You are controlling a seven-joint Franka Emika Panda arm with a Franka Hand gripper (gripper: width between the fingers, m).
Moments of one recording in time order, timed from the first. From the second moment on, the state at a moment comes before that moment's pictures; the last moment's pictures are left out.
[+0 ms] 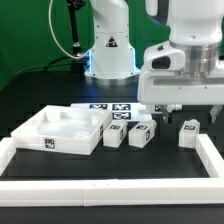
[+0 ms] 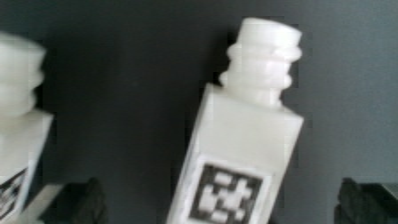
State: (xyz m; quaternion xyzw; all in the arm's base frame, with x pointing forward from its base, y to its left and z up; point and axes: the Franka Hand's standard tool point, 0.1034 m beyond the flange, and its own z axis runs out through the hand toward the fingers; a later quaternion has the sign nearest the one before) arm 0.482 0.141 0.026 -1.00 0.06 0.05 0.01
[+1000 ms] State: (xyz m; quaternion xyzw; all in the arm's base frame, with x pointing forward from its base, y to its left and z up) arm 0.459 0.134 0.016 -0.99 0.12 0.05 0.01
